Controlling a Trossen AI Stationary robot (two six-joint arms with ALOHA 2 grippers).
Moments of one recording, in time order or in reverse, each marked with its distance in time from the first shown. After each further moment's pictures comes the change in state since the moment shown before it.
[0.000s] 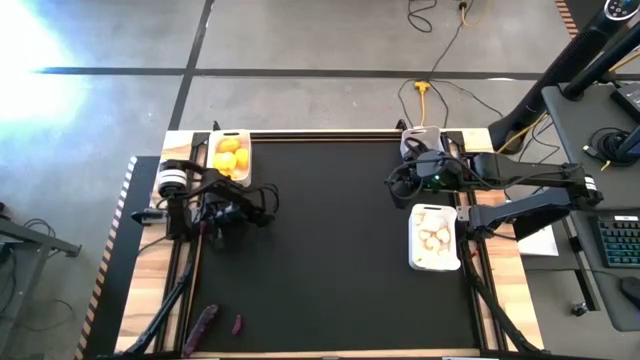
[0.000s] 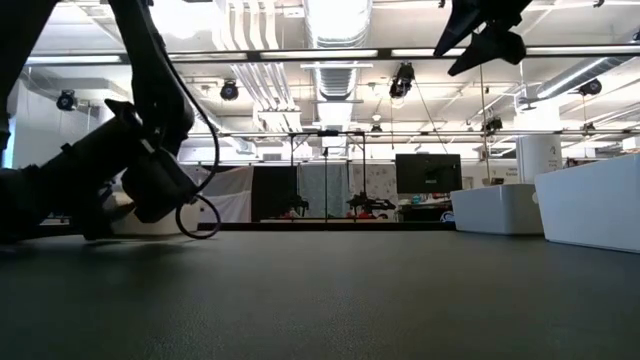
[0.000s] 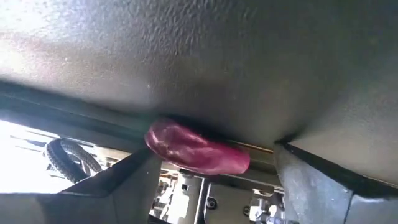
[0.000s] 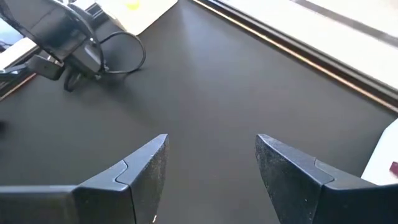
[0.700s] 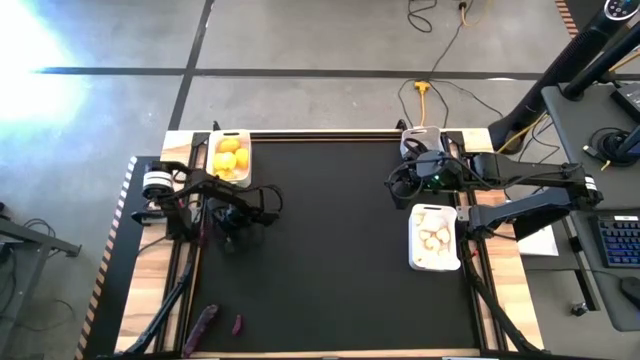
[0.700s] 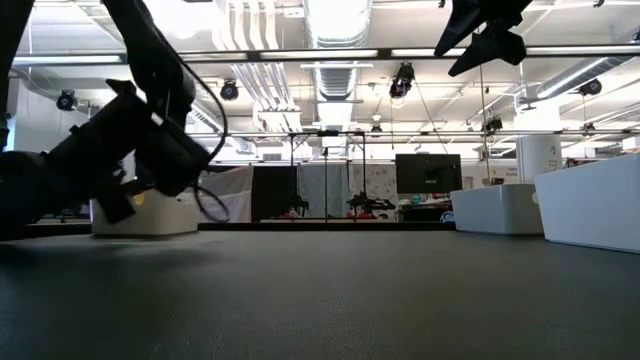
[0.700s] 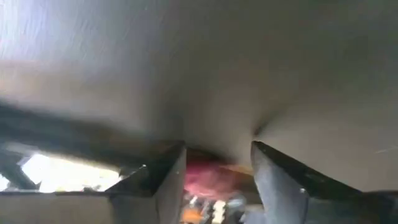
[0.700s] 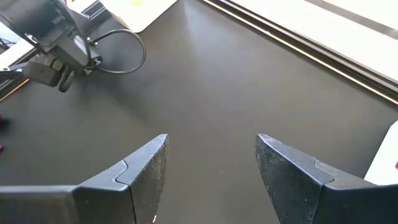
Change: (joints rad) left arm -0.049 -0.109 0.043 0.012 0.157 -0.100; right arm 0.000 0.000 0.000 -0.003 -0.018 0.008
